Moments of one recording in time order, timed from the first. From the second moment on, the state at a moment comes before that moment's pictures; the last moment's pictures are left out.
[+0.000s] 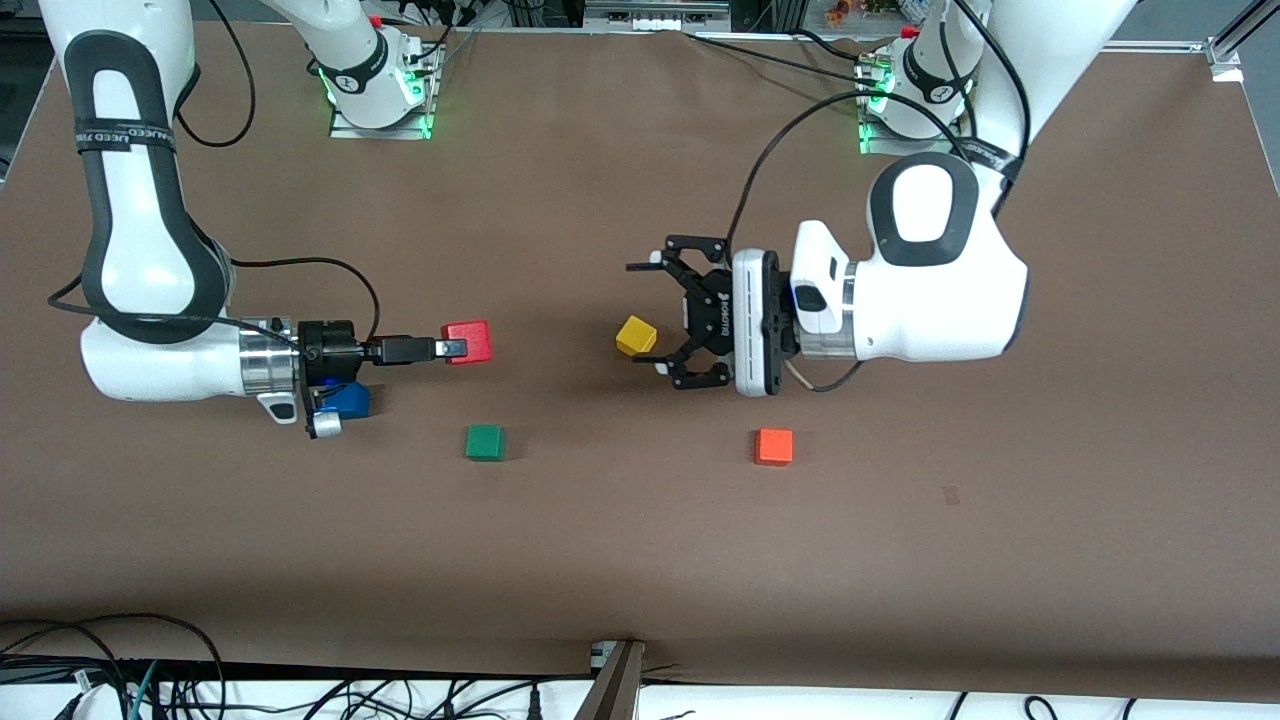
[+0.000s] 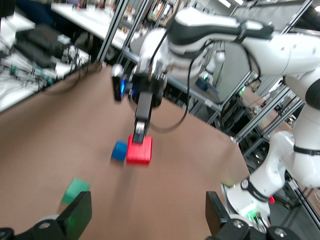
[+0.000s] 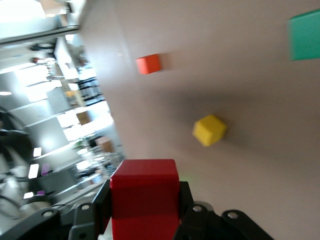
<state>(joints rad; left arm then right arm) -0.09 0.57 -0.44 -1.33 -0.99 2.02 1.08 0.21 0.49 -0.15 -1.62 1.06 1.69 -0.19</state>
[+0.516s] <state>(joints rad) 0.03 0.57 -0.42 -1.34 -0.68 1.81 0.85 0.21 0.46 -0.16 -1.61 0.51 1.84 -0.19</state>
